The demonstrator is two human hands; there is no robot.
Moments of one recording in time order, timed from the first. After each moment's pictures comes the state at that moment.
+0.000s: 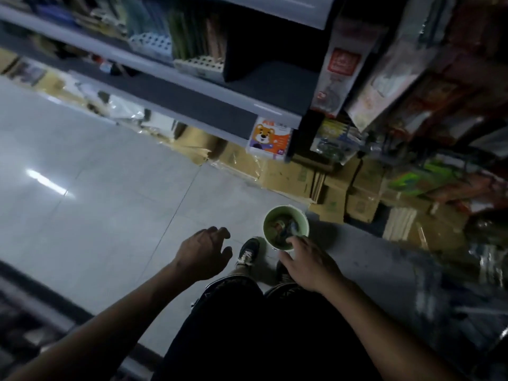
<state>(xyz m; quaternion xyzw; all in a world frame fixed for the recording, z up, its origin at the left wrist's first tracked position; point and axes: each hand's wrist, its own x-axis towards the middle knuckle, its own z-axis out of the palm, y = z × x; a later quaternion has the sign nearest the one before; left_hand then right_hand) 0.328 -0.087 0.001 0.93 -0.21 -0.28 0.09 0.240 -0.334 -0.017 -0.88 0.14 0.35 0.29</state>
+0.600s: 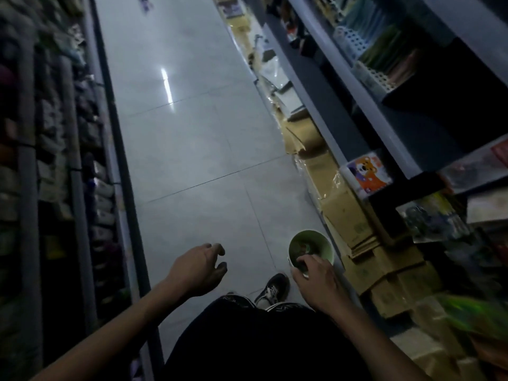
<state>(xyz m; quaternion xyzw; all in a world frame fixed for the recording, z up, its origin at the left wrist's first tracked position) 0.092 -0.039 -0.002 0.93 0.17 -0.26 0.19 0.204 -0.316 -0.025 -0.90 -0.15 0.35 0.21</state>
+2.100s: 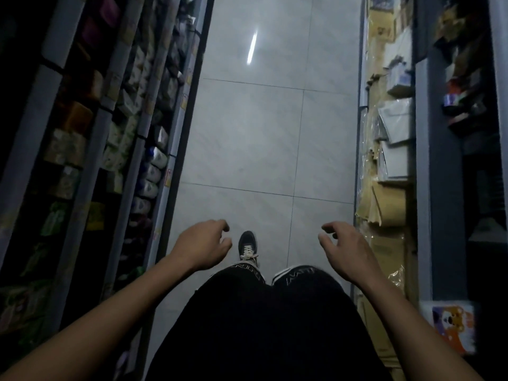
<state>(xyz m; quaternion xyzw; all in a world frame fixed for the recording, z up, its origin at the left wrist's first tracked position) 0.233 0.282 -0.007 0.85 0.40 -0.22 0.26 0.488 0.070 -0.013 -0.87 -0.34 0.32 0.13</state>
